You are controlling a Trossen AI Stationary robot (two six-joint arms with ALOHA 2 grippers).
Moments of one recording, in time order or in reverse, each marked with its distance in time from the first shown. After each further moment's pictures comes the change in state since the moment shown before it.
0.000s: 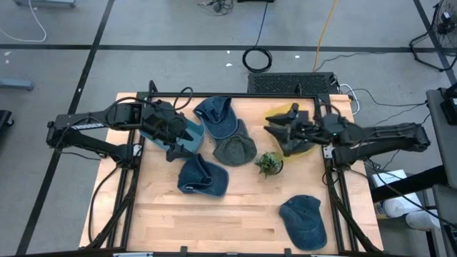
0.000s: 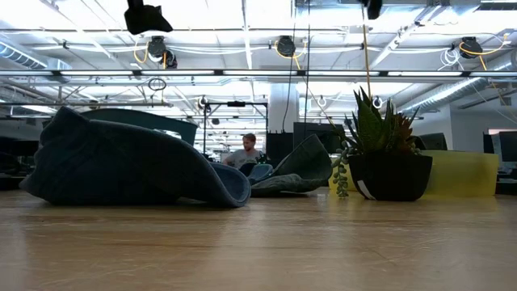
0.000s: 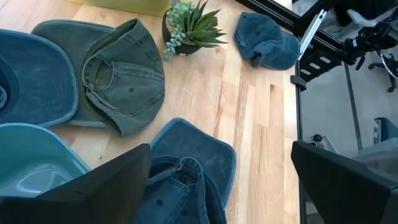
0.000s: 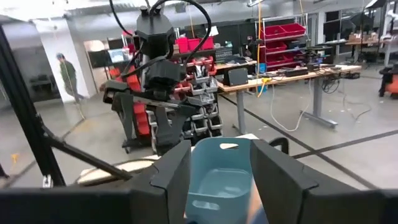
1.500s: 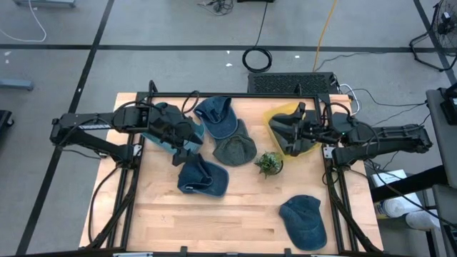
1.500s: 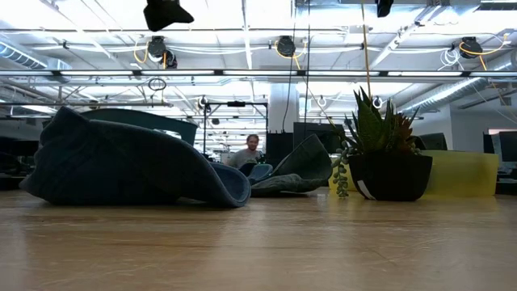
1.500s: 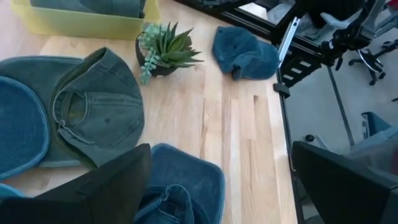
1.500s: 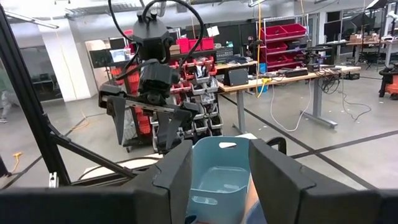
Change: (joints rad) left arm -0.049 0.074 0.000 0.146 0.015 0.032; right arm 0.005 -0.088 0.000 -0.092 0.001 0.005
